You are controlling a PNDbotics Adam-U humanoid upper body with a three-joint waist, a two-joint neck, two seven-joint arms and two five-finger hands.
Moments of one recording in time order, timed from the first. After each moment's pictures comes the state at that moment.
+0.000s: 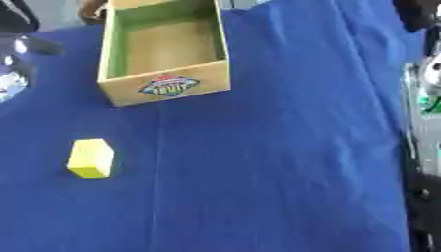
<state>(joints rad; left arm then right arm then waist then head) -0.60 0.54 -0.03 -1.98 -0.49 0.11 -0.79 -0.68 -0.34 -0.11 -1.95 0.39 0.30 -0.25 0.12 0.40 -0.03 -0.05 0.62</state>
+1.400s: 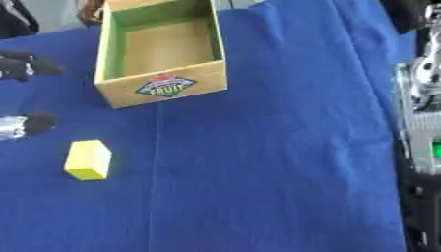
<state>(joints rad) -0.66 0.81 -0.21 -1.97 -0.58 0.11 -0.90 -0.68 -0.34 -0.10 -1.94 0.39 0.30 -0.23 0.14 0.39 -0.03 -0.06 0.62</state>
